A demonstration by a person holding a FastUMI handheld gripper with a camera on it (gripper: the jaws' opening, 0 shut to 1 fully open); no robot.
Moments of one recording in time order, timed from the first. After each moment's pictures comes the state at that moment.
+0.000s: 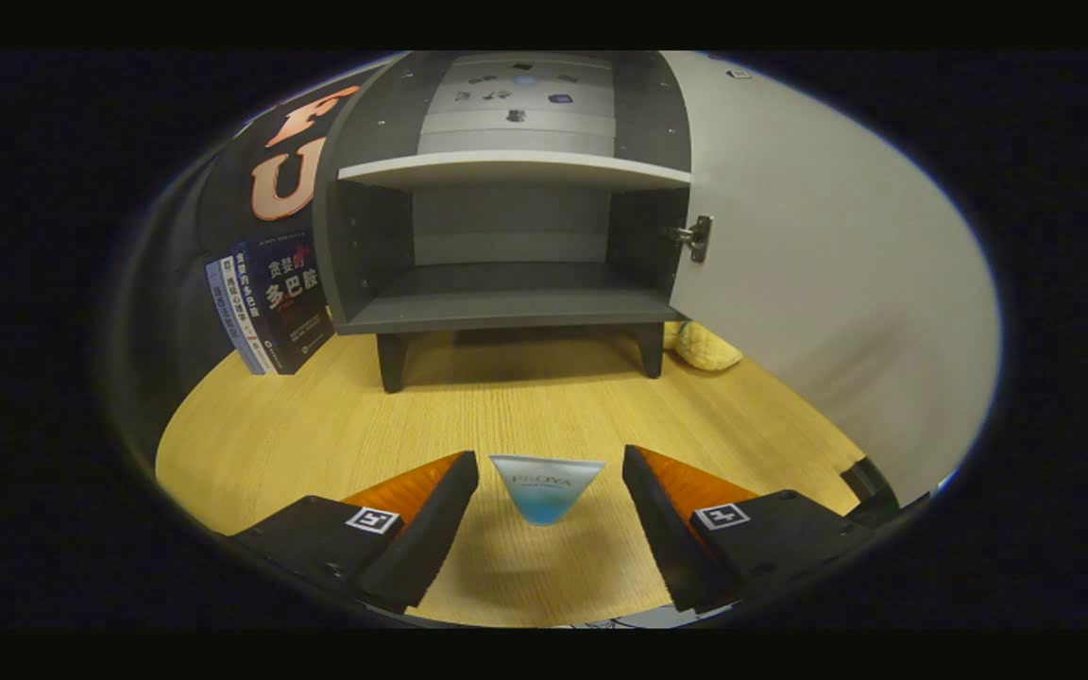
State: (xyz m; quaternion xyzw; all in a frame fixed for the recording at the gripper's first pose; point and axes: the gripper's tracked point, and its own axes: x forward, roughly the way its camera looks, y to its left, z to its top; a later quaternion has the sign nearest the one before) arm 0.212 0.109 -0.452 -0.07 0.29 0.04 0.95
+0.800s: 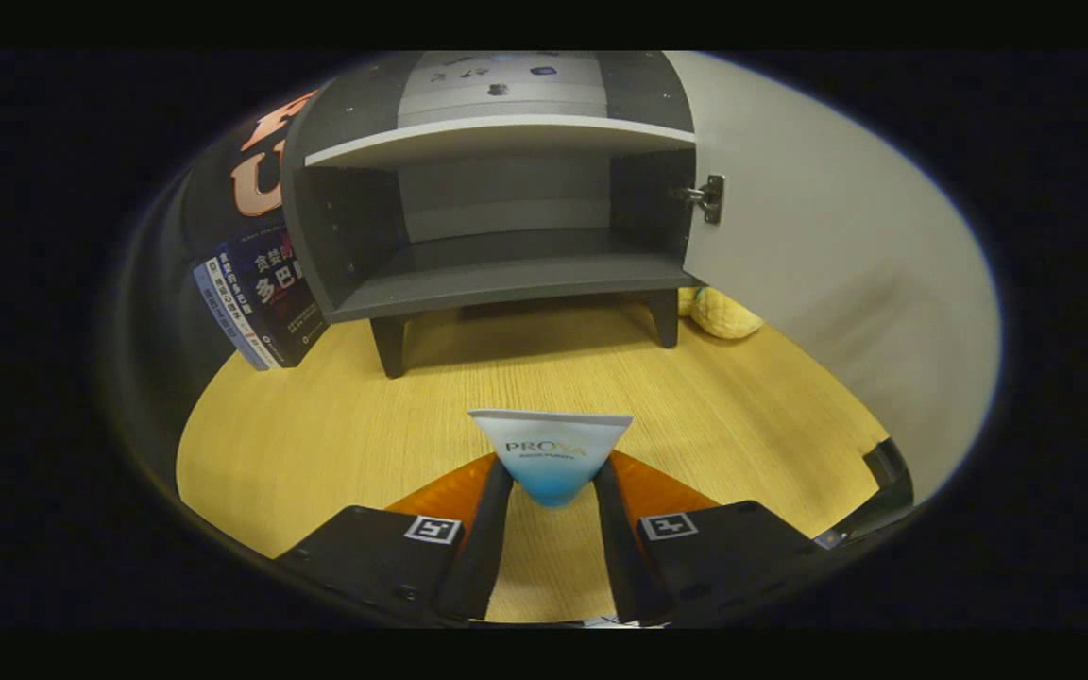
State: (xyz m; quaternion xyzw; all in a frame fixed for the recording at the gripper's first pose) arm 0.223 0.114 -0.440 -0.05 0.33 0.04 0.94
